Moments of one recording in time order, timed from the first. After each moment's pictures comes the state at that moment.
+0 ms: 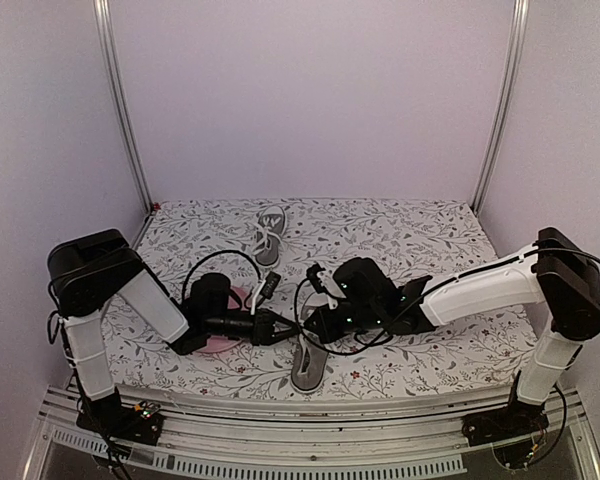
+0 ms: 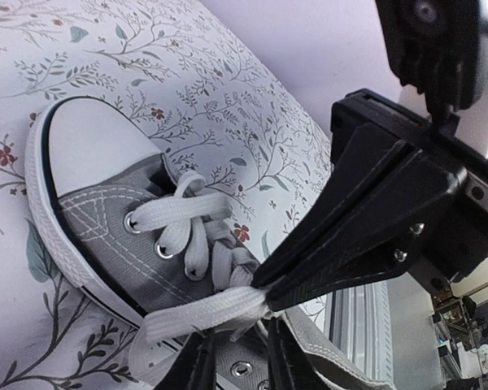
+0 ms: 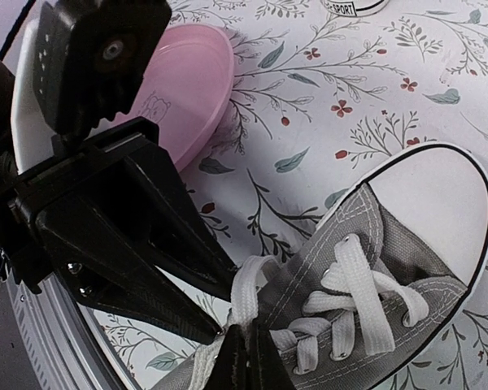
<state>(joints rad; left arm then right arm) -0.77 1.93 0.55 1.05 0.65 -0.58 1.03 1.76 0.97 0.08 -0.07 0.51</state>
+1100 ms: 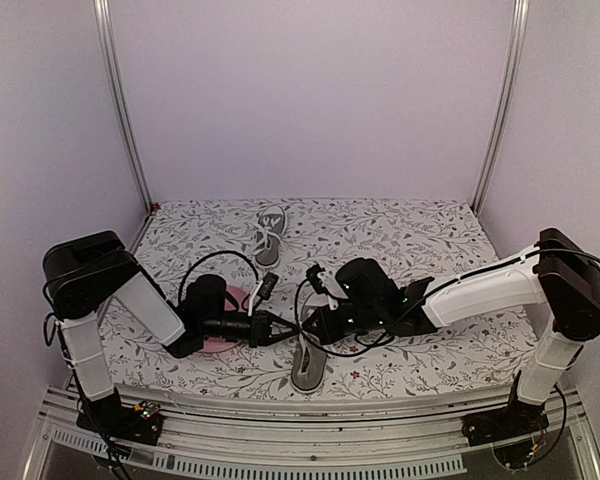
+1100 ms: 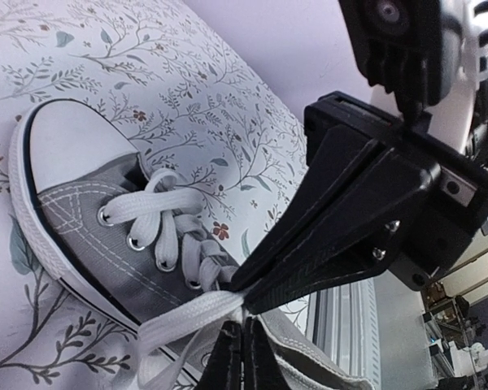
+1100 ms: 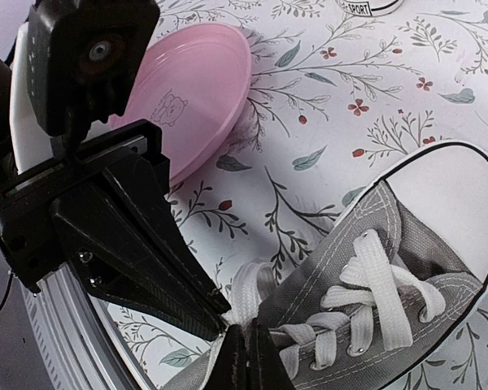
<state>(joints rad) -0.78 1.91 0.53 1.09 0.65 -0.61 1.03 1.75 0.95 0.11 -0.09 0.52</state>
